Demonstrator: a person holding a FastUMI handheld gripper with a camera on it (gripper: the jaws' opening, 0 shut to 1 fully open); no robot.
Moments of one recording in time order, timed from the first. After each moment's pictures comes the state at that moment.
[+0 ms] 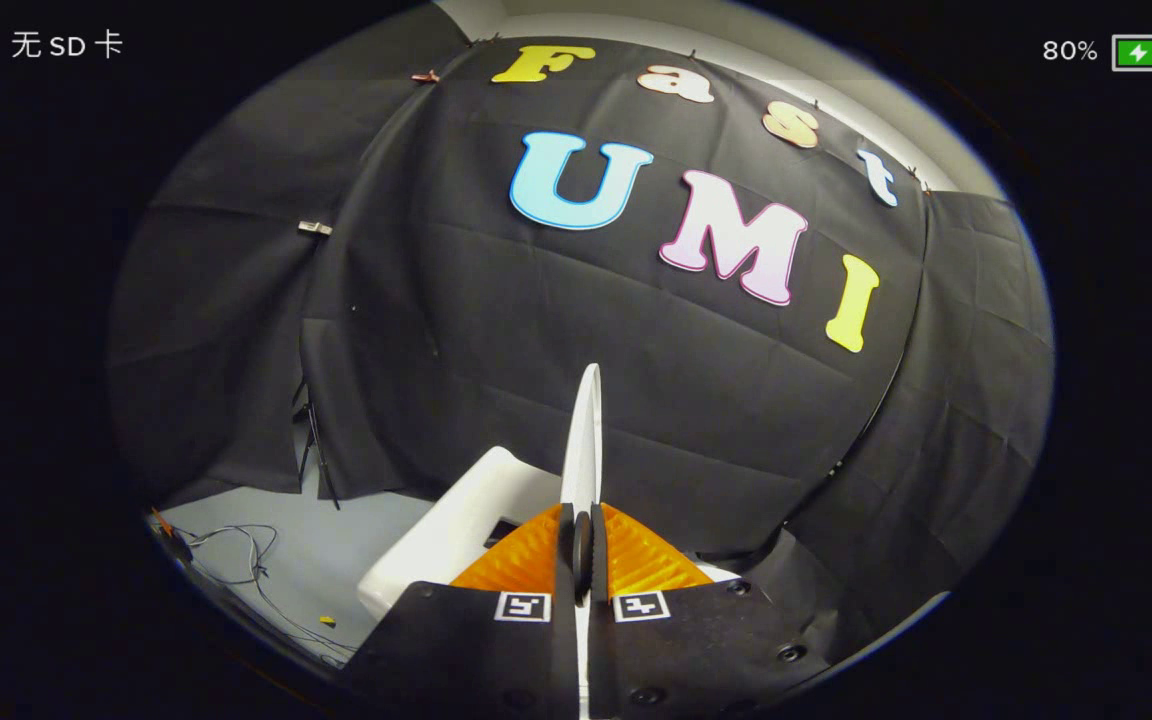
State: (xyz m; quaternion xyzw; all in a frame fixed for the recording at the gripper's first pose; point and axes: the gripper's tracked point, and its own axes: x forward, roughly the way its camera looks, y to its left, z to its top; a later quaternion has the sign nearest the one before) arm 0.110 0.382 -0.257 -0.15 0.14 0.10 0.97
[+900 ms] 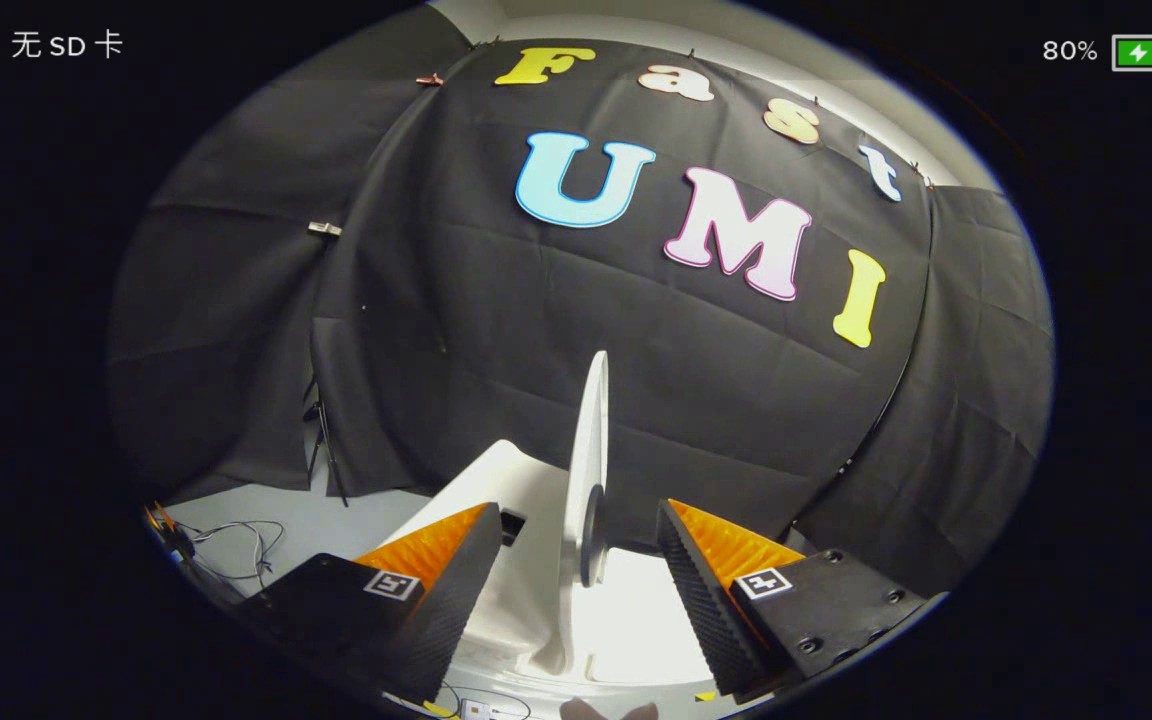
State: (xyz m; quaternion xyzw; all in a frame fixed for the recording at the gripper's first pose) arm 0.103 0.364 -0.254 -0.13 0.14 0.12 0.97
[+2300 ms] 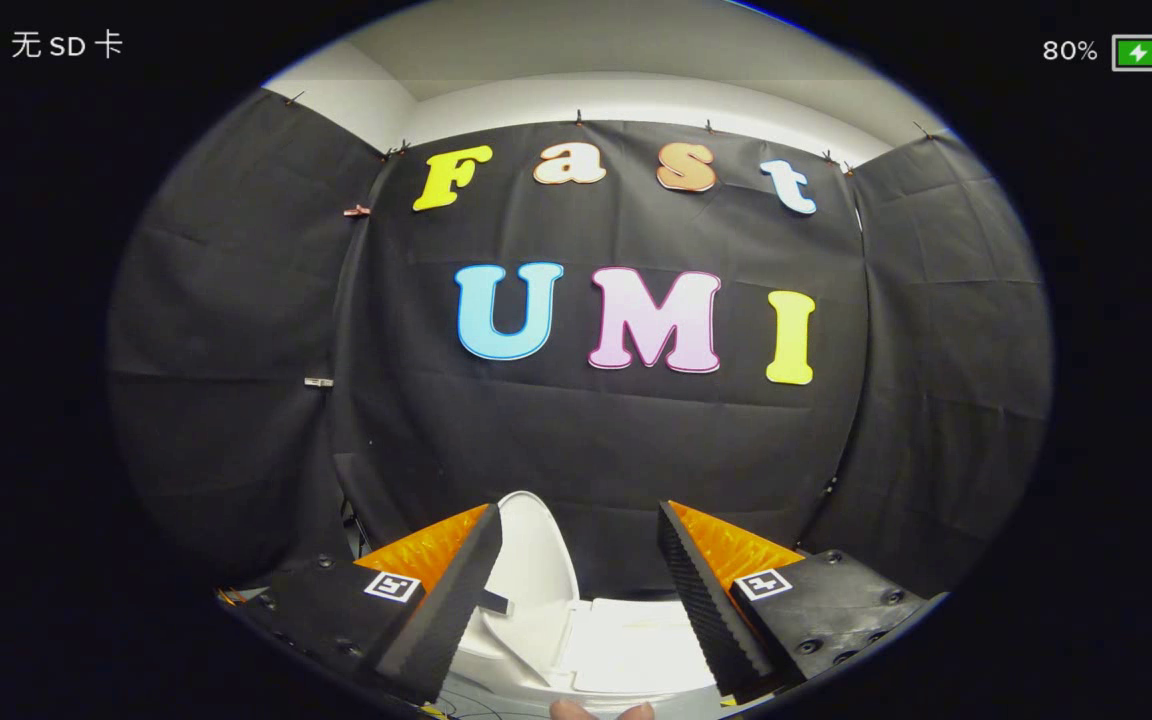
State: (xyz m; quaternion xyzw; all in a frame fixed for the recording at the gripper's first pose) arm 0.046 0.219 -0.045 0.01 0.06 0.12 0.99
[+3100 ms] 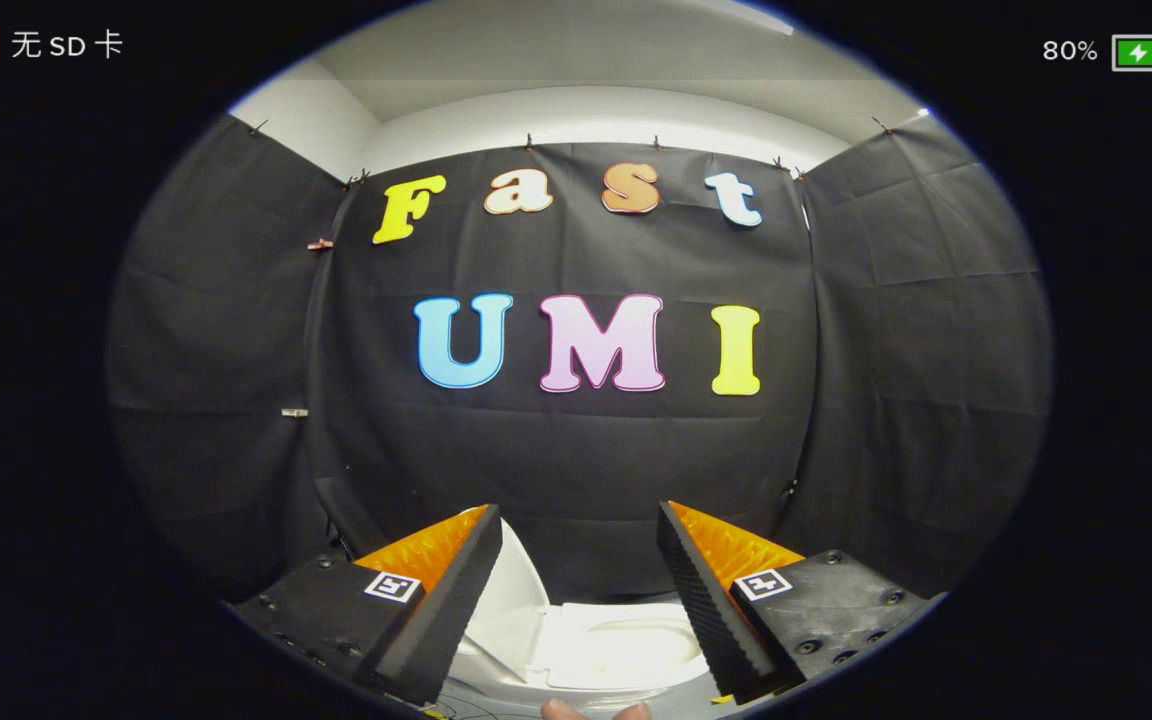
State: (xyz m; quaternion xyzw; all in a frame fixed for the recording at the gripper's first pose) arm 0.014 0.143 0.002 0.03 0.03 0.08 1.00
